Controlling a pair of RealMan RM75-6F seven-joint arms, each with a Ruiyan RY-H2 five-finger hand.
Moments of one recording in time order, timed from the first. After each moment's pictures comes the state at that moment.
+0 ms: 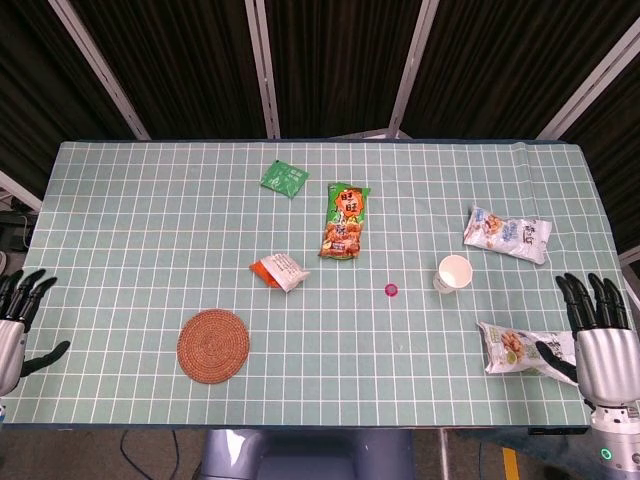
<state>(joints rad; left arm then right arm) -0.08 -1.15 -0.04 -1.58 1.57 1.59 0.08 0.06 -1.22 0.11 -1.52 -1.61 1.67 -0.13</state>
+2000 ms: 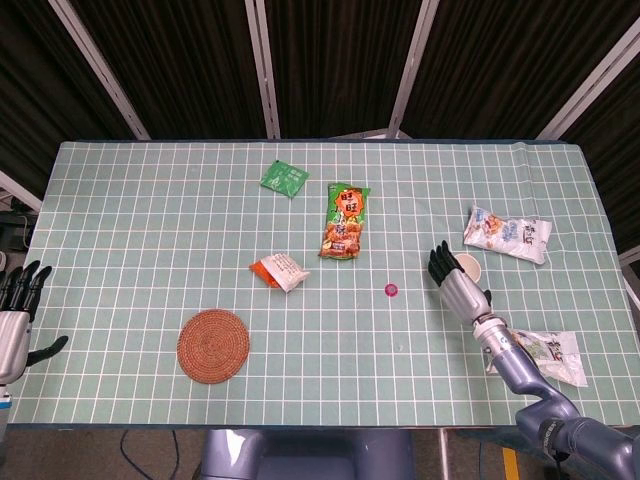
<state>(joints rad) -0.10 -1.18 -0.07 -1.56 1.47 1.51 0.15 0.55 -1.54 0.11 -1.06 -1.53 0.91 -1.22</state>
